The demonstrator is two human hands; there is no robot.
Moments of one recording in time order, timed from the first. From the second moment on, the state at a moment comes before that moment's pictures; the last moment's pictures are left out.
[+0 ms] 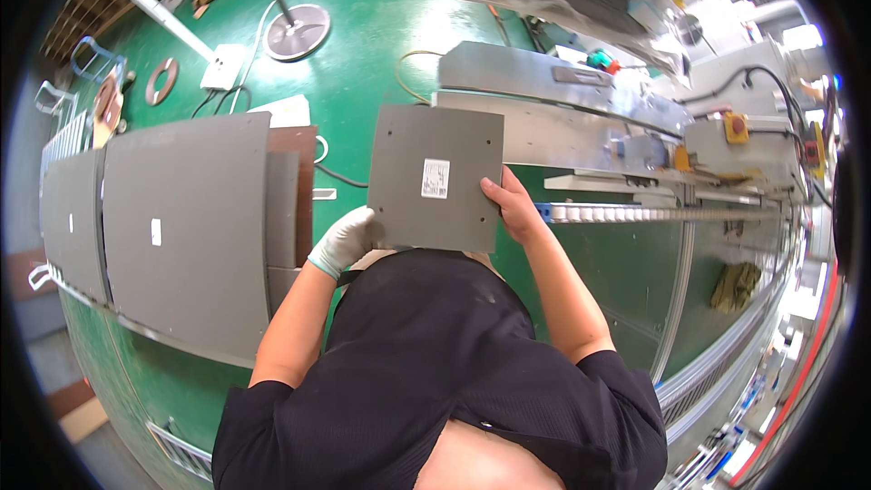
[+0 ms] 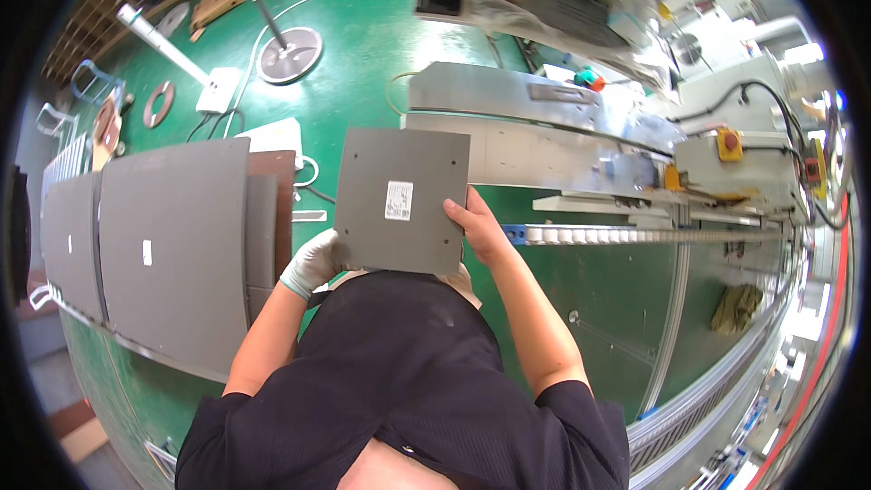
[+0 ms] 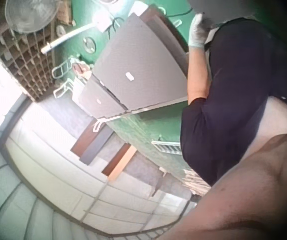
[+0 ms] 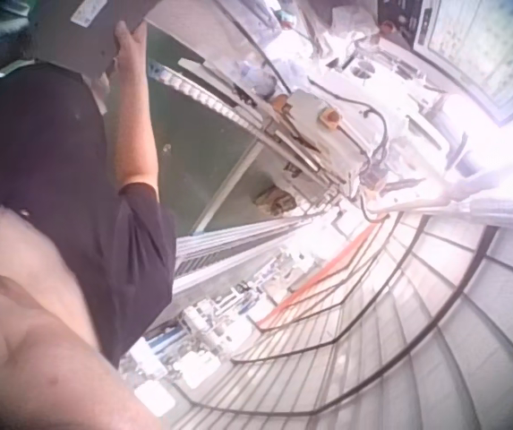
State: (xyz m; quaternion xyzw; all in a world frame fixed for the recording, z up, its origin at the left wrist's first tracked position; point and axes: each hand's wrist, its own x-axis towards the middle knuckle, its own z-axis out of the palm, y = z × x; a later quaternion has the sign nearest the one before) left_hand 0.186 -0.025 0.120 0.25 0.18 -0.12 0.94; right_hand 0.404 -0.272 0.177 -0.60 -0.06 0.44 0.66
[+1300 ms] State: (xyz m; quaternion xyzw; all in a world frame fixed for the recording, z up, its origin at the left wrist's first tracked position) left_hand 0.451 -0.292 0.119 0.92 0.00 -0.07 0.37; right_hand 0.556 -0.588 0.169 -0.61 0.14 0.37 0.69
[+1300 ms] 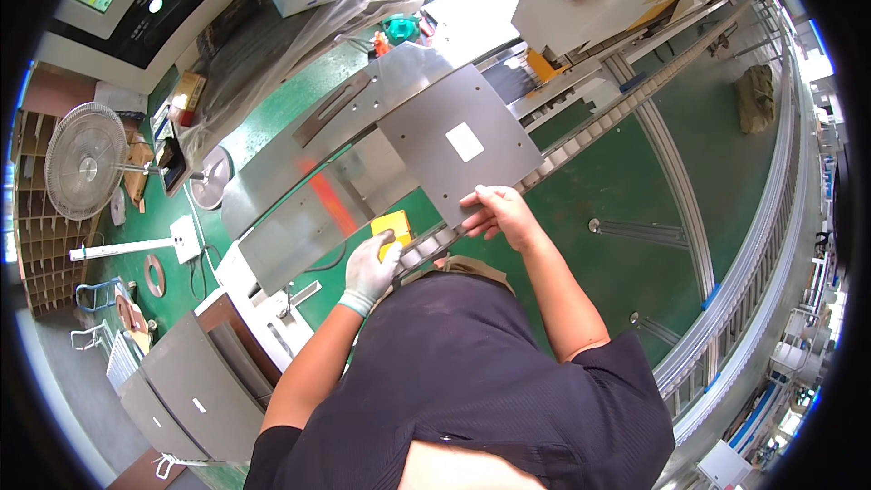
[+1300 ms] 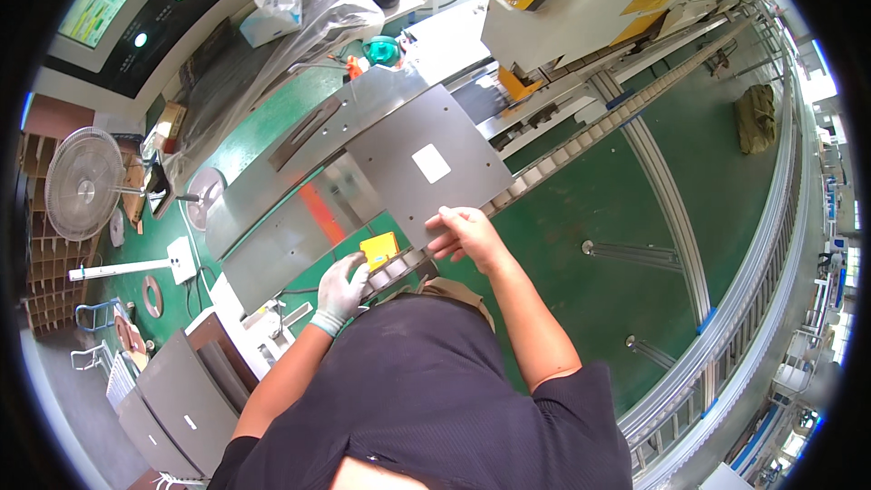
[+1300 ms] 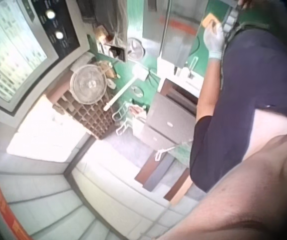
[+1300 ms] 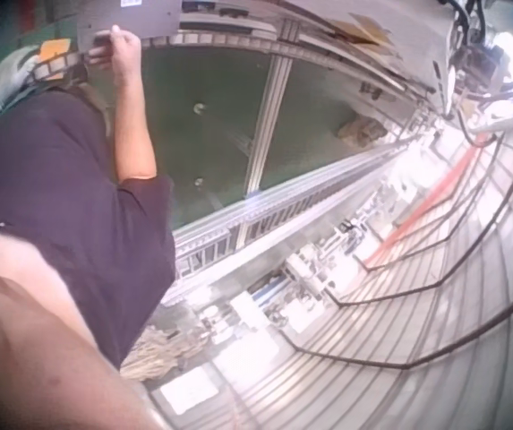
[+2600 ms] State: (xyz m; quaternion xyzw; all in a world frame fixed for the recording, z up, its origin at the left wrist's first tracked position) left_hand 0.168 -0.168 0.140 0.82 0.48 0.05 0.31; right_hand 0.509 -0.430 0.154 -0.82 -0.42 0.14 0.37
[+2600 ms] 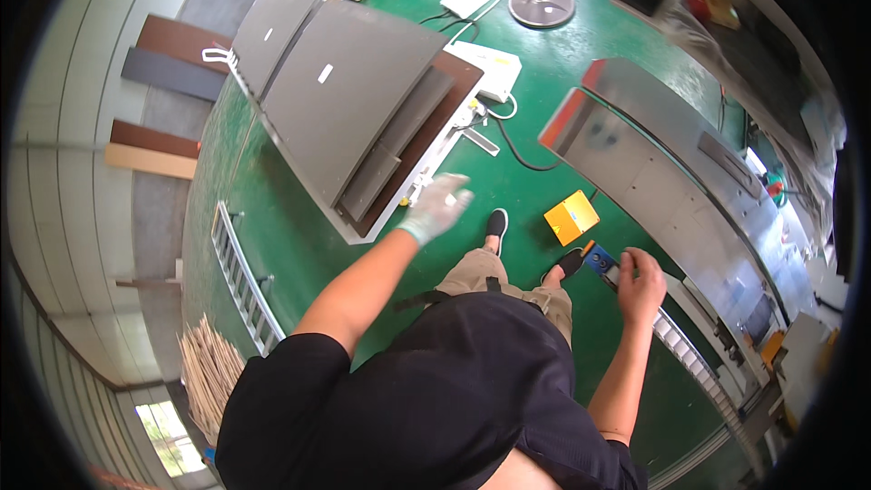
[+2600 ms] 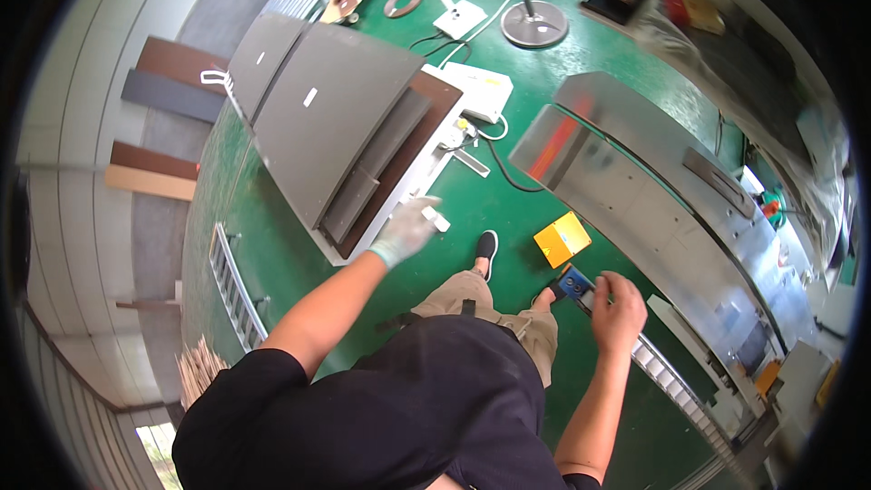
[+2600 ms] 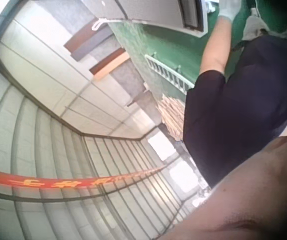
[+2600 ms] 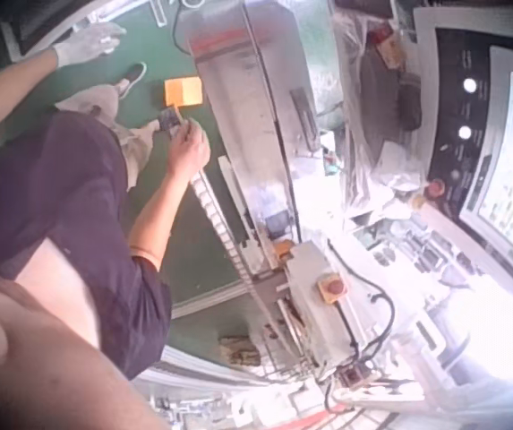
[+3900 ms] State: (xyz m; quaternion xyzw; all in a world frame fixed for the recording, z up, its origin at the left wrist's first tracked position) left_hand -0.287 -0.246 0.111 0.00 0.49 0.44 0.75; right_hand 0.019 -0.232 0.084 -0.49 -0.14 0.80 0.33
